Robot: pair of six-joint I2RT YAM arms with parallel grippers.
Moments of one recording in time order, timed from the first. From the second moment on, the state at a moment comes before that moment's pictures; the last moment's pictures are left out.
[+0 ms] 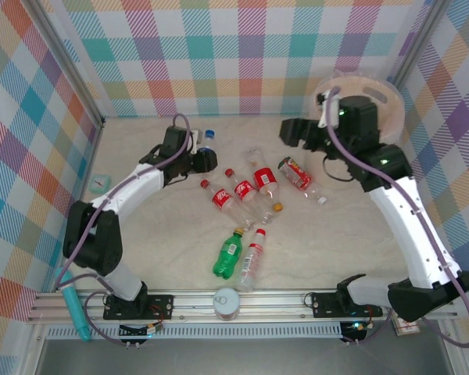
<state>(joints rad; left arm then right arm) -0.37 1.59 1.20 -0.34 0.22 -0.39 0.44 1.27 1.60 -0.77 -0.17 0.41</state>
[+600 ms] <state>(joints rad) -0.49 1.26 0.86 -0.05 0.47 -0.53 0.55 1.61 1.39 -0.38 -0.50 0.71</state>
